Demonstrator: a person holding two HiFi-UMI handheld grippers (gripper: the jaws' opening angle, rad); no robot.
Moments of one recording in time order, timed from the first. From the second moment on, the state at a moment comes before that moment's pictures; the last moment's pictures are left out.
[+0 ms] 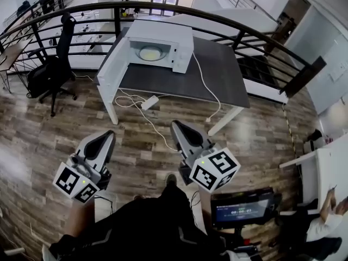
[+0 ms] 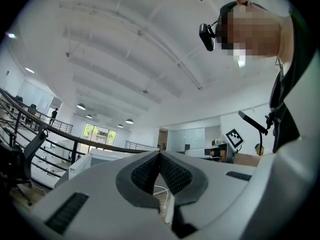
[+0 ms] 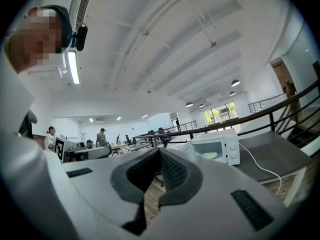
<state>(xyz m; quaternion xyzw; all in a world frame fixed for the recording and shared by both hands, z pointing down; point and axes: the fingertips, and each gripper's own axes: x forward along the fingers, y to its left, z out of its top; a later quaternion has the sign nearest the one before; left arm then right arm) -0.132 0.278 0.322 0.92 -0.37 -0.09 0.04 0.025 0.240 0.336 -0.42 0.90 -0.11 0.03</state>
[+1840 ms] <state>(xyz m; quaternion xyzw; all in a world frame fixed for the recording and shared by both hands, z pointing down) -0.006 0.026 0.340 0.88 -0.47 -0.04 0.06 0.138 -0.040 0.363 -0.32 0.94 -0.14 0.04</state>
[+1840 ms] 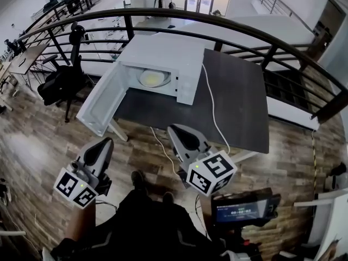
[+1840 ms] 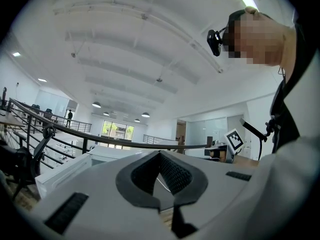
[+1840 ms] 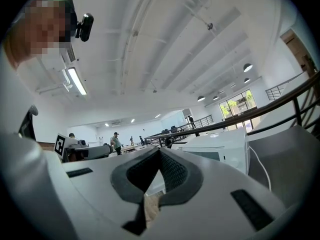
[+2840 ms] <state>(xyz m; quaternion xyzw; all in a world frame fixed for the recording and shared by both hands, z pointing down) -0.136 -0.130 0.317 0.91 -0.40 -0.06 0.04 -0.009 -0.186 0.350 -0.36 0.92 -0.13 0.05</state>
